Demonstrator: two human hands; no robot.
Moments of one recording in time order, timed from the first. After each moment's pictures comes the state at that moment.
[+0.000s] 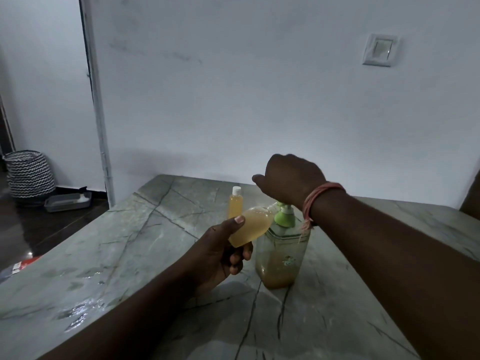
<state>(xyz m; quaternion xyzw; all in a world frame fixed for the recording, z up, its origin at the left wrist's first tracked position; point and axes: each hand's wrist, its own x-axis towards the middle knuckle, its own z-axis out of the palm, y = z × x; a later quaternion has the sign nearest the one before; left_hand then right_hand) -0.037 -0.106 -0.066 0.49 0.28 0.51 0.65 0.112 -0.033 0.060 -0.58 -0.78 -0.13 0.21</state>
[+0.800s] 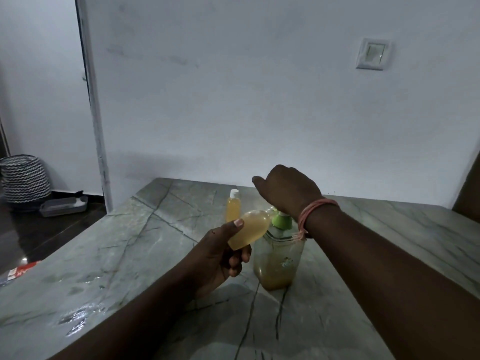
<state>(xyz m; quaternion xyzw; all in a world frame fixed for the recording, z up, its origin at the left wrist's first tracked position) -0.034 -0.108 -0.064 0.48 0.28 0.52 0.65 0.117 -0.035 0.049 -0.60 -0.76 -0.03 0.25</state>
